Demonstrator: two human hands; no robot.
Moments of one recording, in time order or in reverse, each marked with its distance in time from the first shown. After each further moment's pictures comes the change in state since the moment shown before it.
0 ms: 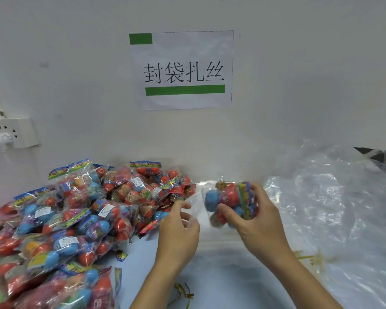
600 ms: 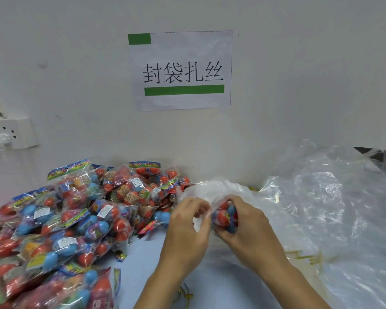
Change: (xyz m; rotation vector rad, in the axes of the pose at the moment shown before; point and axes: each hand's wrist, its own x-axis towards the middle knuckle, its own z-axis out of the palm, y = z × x) left_hand -0.006 0.010 0.003 0.091 0.011 0.514; right_hand -0.005 0.016 0.004 -0.528 -0.173 -0.090
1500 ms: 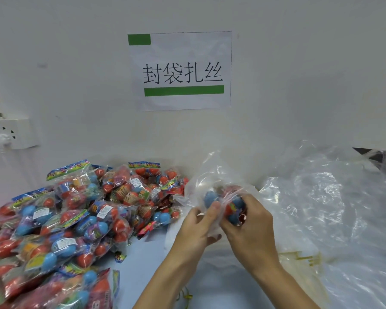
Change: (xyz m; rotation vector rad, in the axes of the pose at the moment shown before) left_hand 0.004 0.018 0.013 -0.829 -0.157 -0.767; right_hand 0.000 -0.009 0.009 0.322 0.304 -0.004
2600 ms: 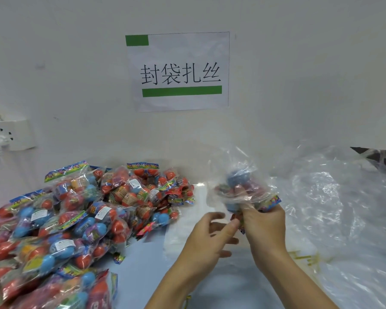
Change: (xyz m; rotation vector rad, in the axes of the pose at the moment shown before) left_hand -0.006 -0.012 0.007 0.211 -0.172 0.010; right_hand 0.013 0.001 -0.007 0.503 0.226 0.479
